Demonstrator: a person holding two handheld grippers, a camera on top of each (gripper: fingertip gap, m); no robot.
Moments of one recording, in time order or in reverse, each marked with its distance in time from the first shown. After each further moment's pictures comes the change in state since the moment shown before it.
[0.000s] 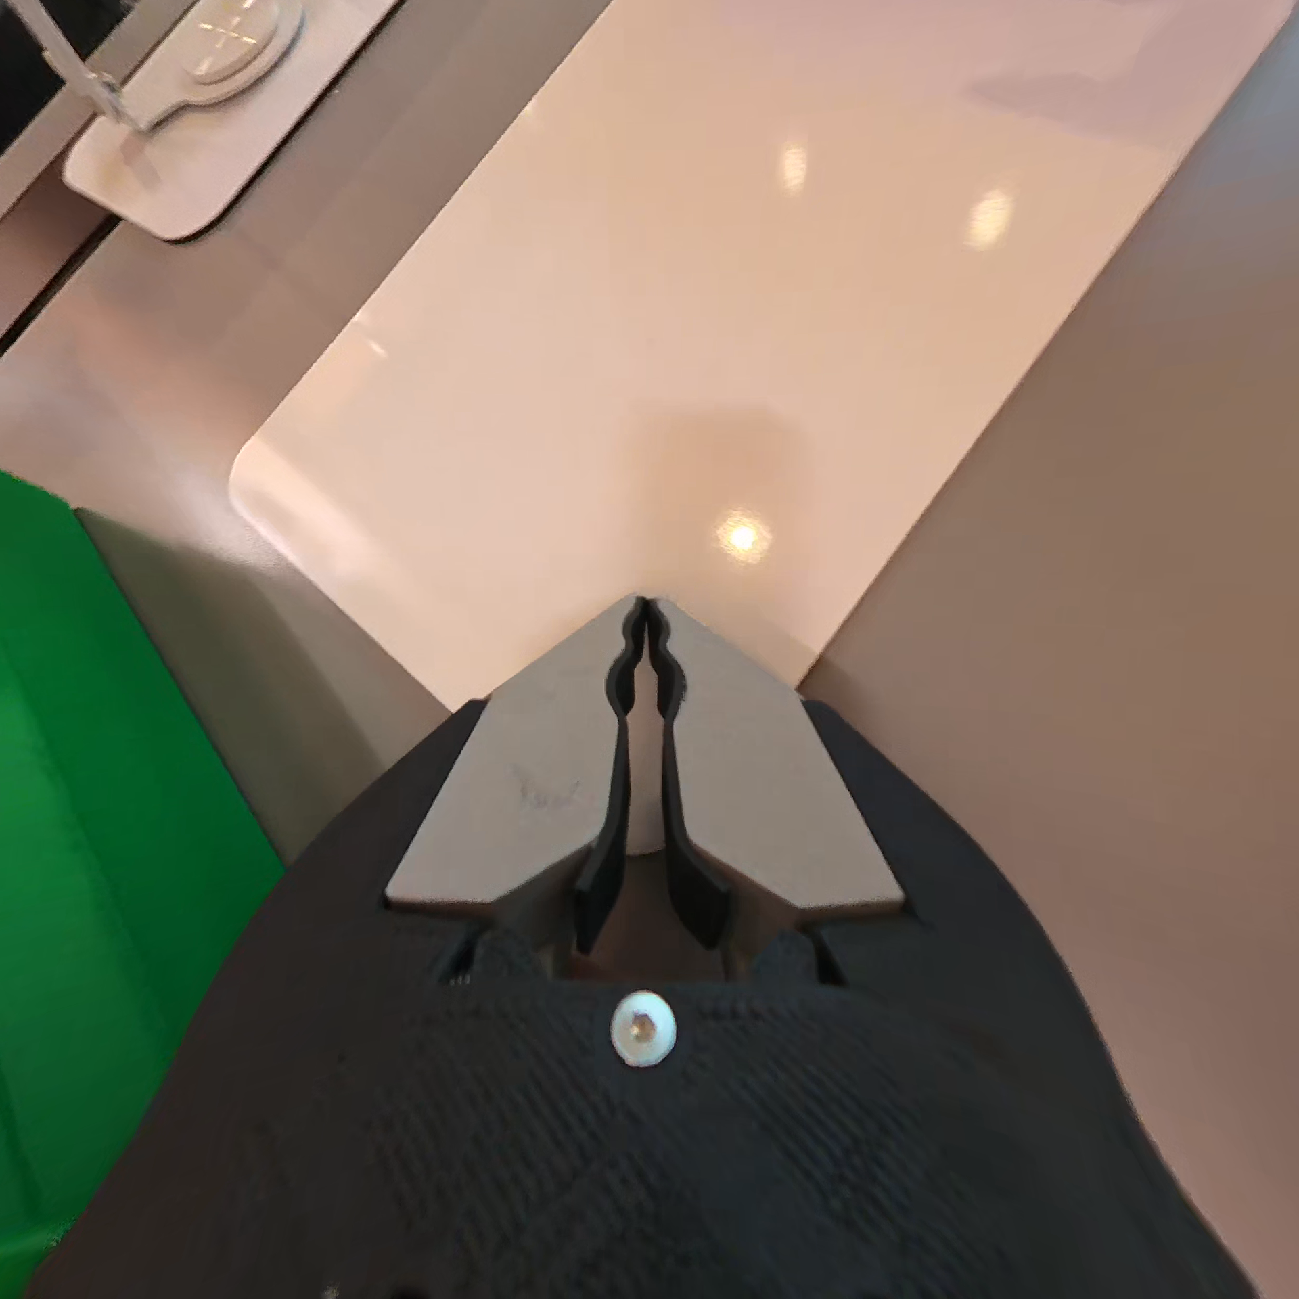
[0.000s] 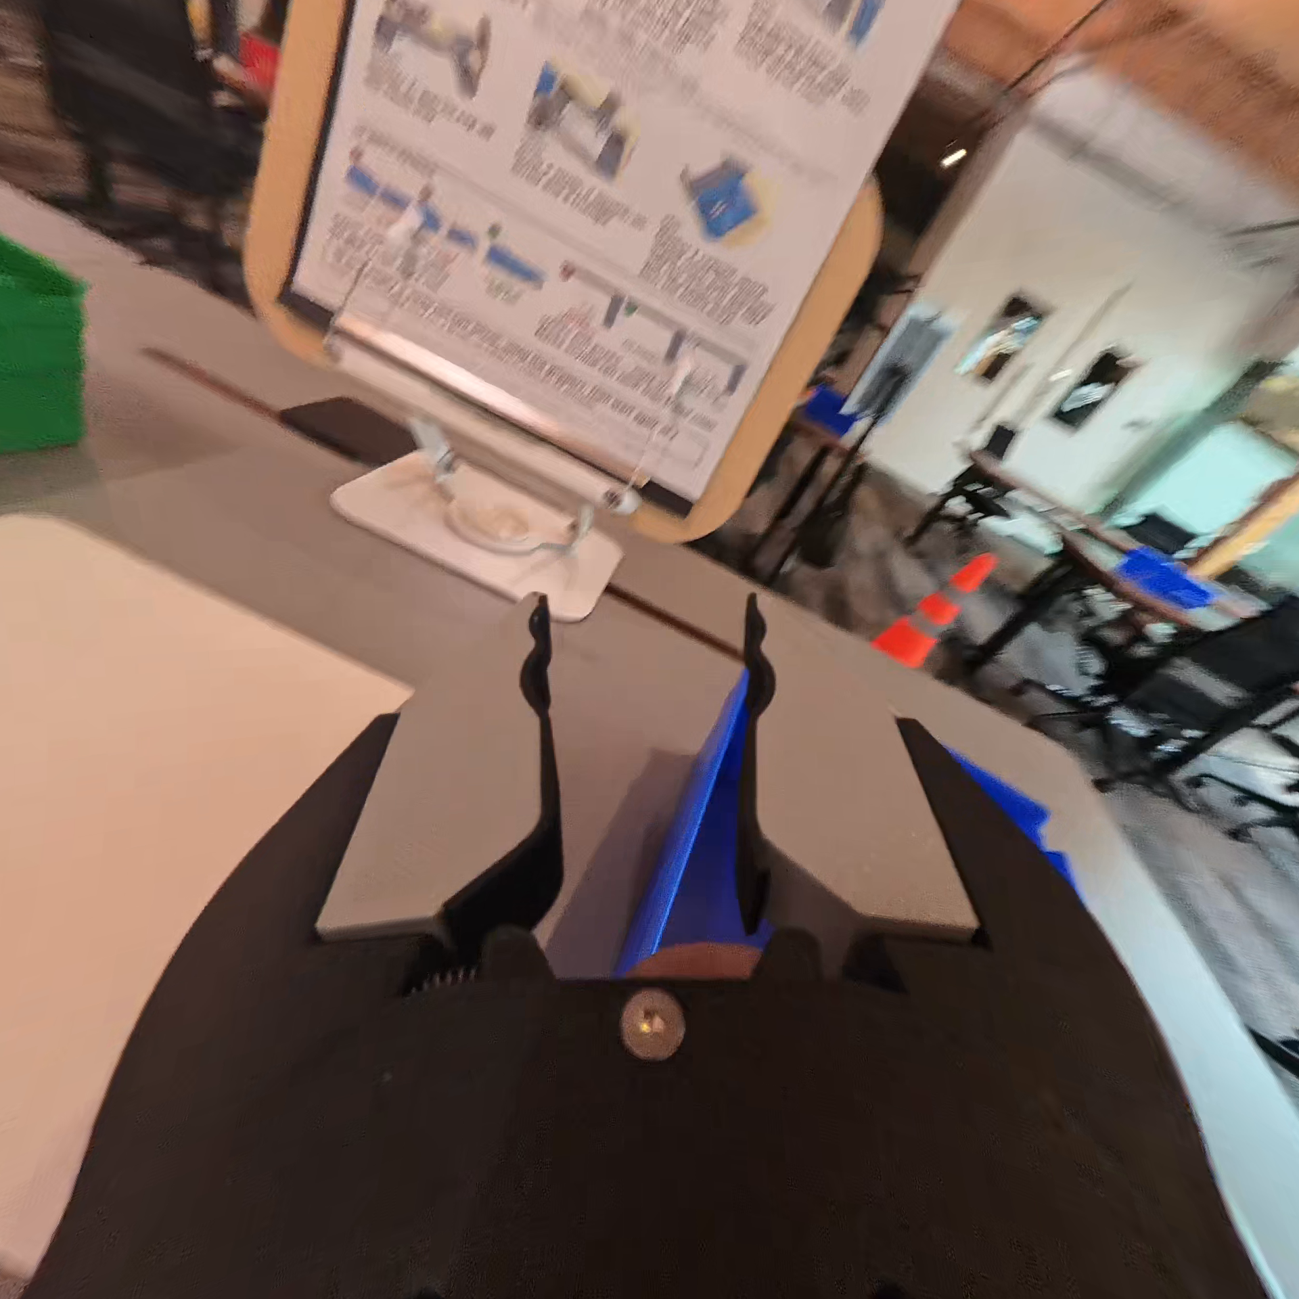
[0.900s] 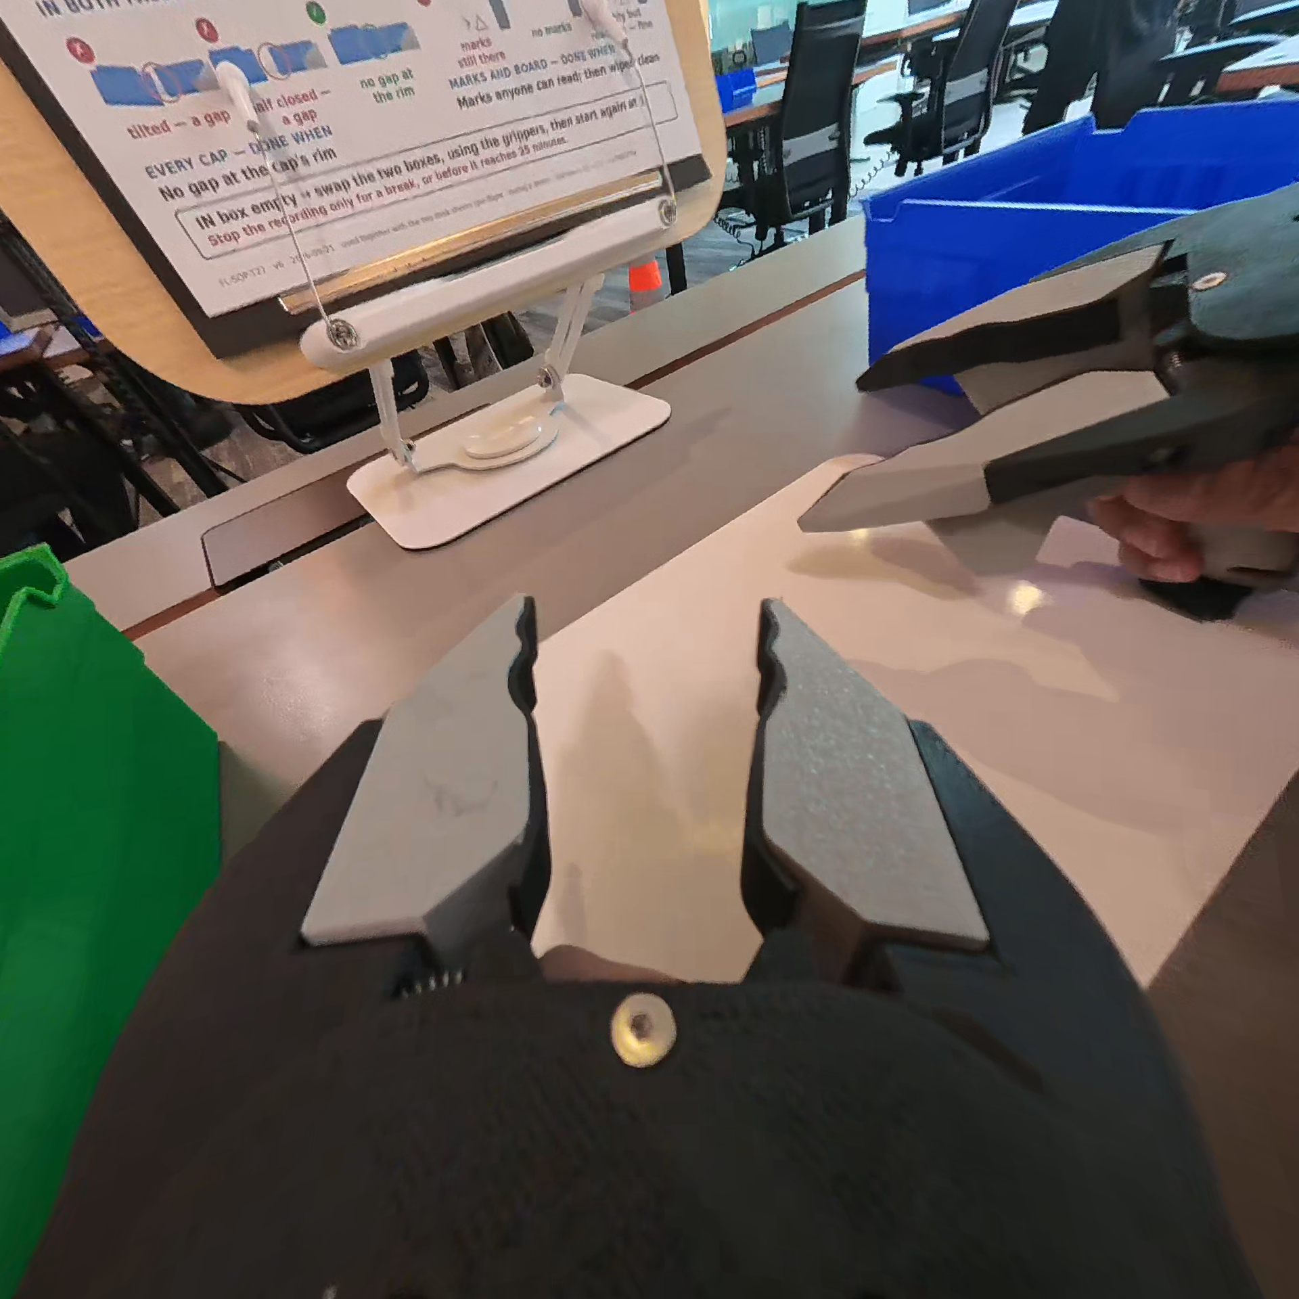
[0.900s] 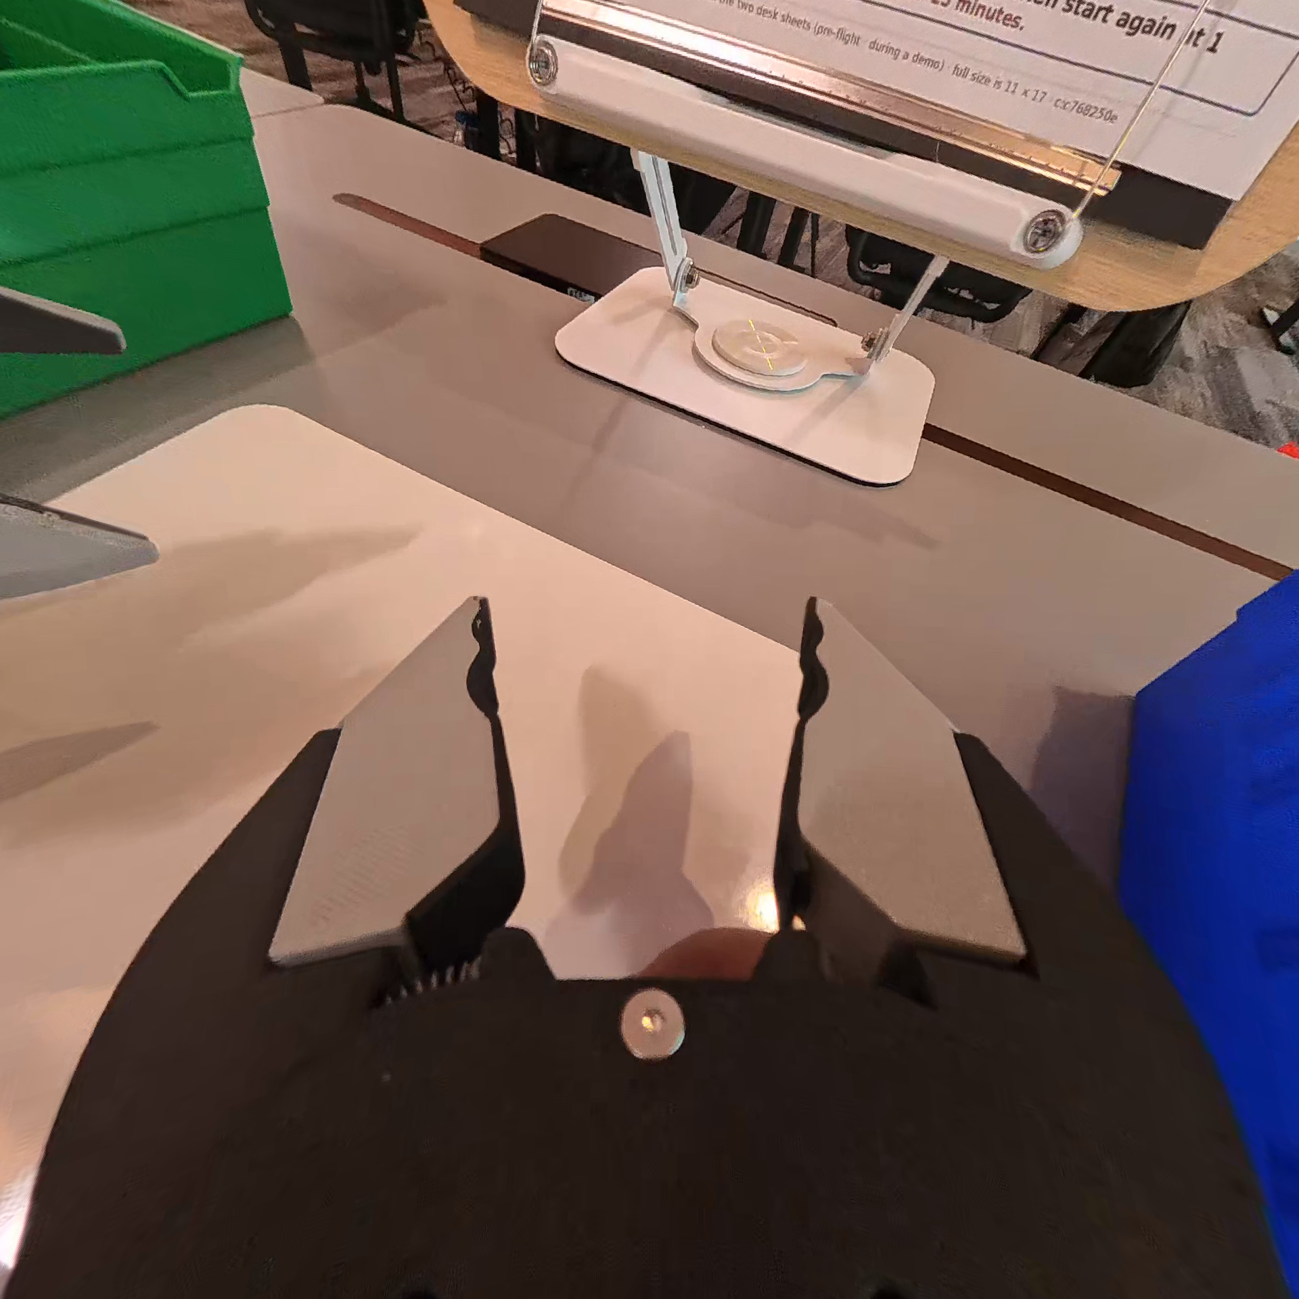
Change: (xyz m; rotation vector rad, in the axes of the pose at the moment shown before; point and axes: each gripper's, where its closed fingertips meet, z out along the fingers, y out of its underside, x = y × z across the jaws) left arm -0.059 -0.108 0.028 0.433 -0.171 -0.173; right arm -0.138 0.078 0.069 -0.228 -0.280 0.209
